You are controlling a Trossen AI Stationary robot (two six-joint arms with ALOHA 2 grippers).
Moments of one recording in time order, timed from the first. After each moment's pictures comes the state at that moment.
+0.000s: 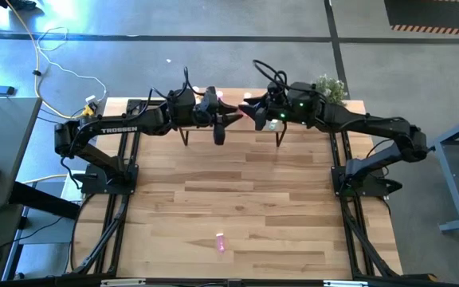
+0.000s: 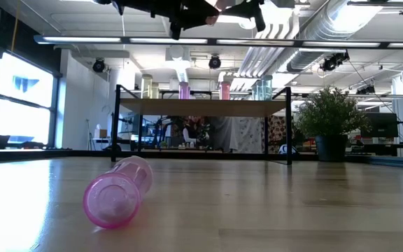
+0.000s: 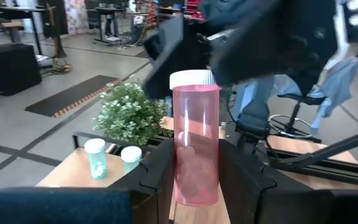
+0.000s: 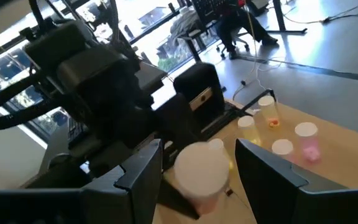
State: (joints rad) left arm 0.42 1.45 1.13 0.20 0.09 -0.05; right arm -0.27 1.34 1.26 -0.07 0.04 0.50
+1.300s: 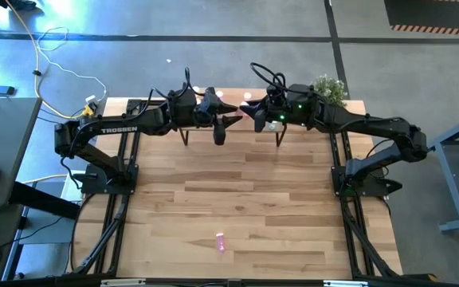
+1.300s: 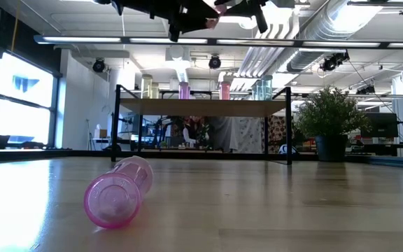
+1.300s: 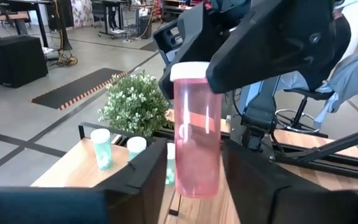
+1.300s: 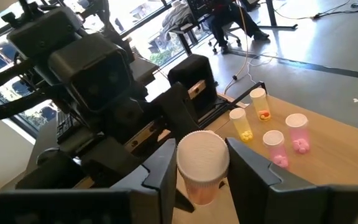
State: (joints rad) left arm 0.42 1.45 1.13 0.17 0.07 -0.05; right arm -0.26 1.34 1.26 -0.11 0.08 0.49
